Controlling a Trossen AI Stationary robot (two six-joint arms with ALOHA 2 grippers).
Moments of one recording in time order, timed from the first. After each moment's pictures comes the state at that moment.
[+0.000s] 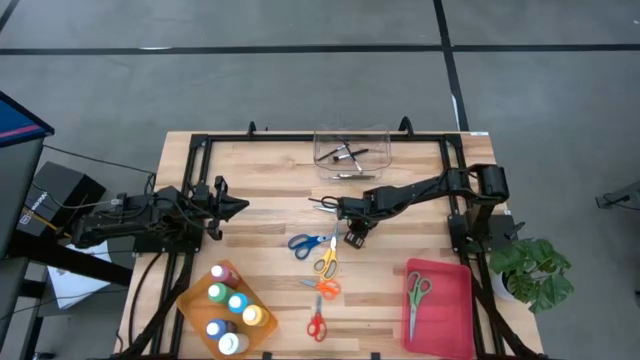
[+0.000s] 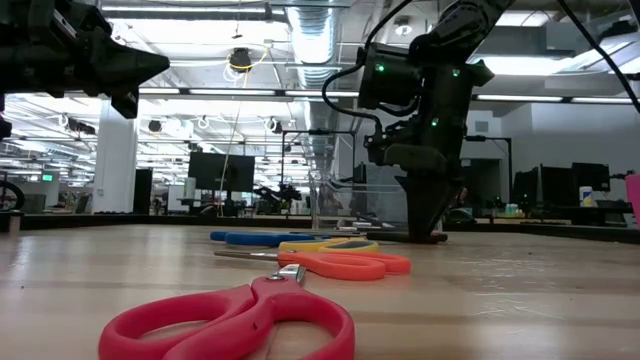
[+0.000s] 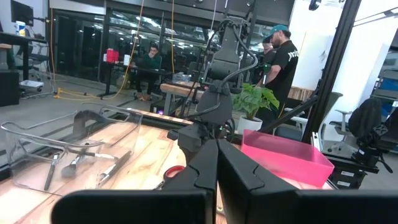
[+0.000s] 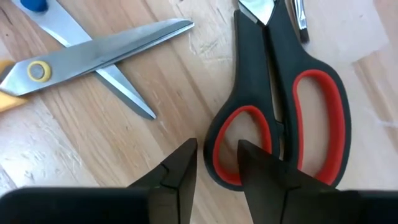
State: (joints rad) left arm 0.14 0.00 0.01 0.14 0.02 -0.19; right arm -0.03 1.84 1.08 -0.59 0.08 0.47
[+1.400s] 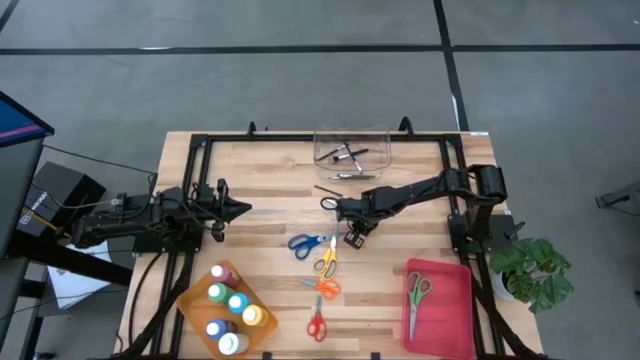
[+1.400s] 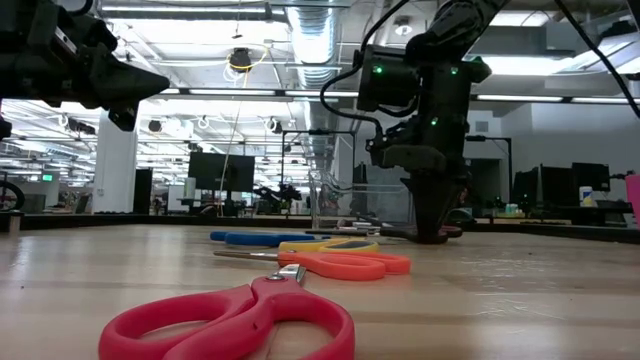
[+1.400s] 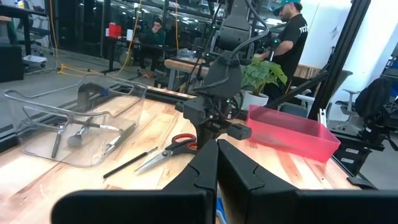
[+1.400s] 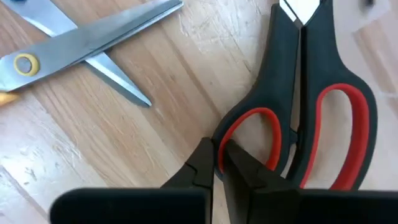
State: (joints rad) left arm 0.14 0.00 0.01 0.02 0.02 -0.19; right arm -0.02 1.86 1.11 -0.66 0.06 0.55
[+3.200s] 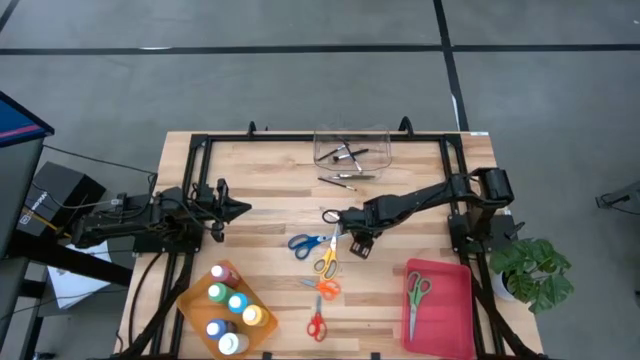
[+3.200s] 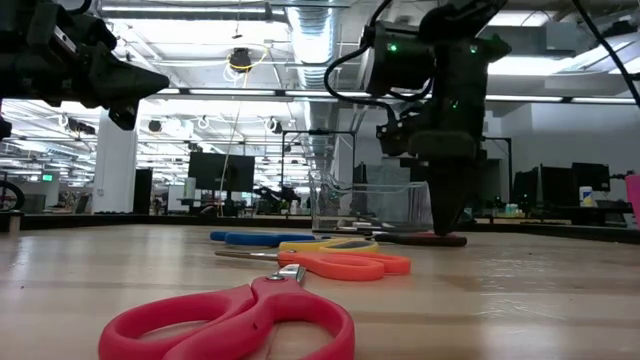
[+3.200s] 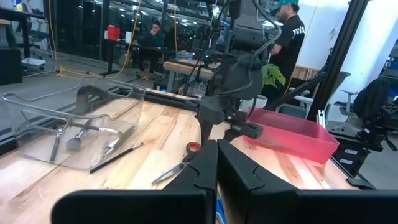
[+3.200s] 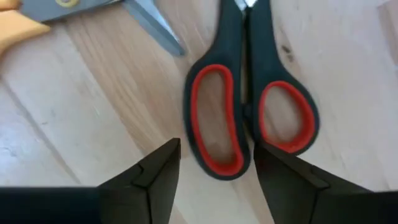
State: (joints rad) left arm 0.14 0.00 0.01 0.04 0.02 -0.19; right arm 0.06 1.82 1.11 -0.74 0.11 0.52
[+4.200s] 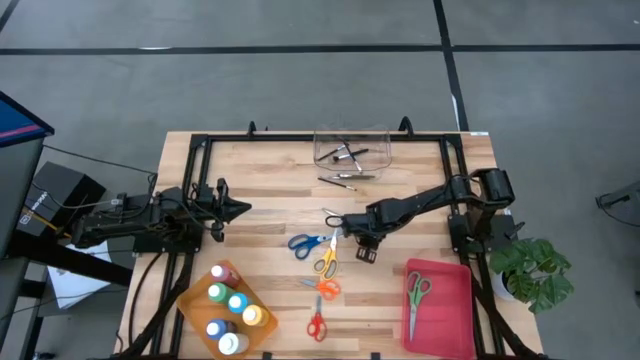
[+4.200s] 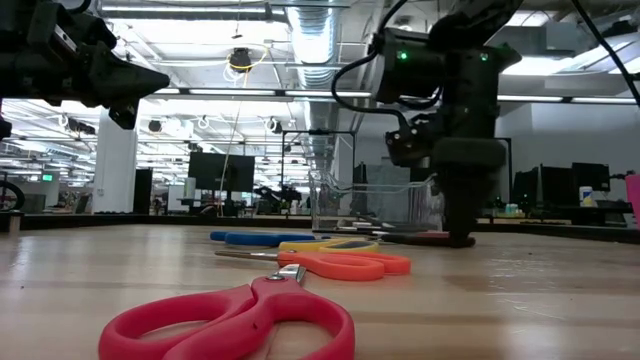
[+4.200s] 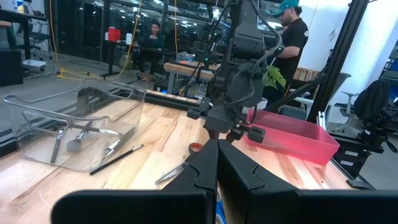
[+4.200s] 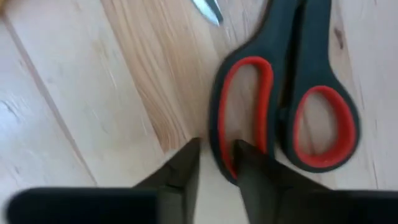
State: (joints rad) left arm 0.14 0.00 0.01 0.04 0.02 -0.19; right arm 0.08 1.82 1.05 -0.70 0.05 0.40
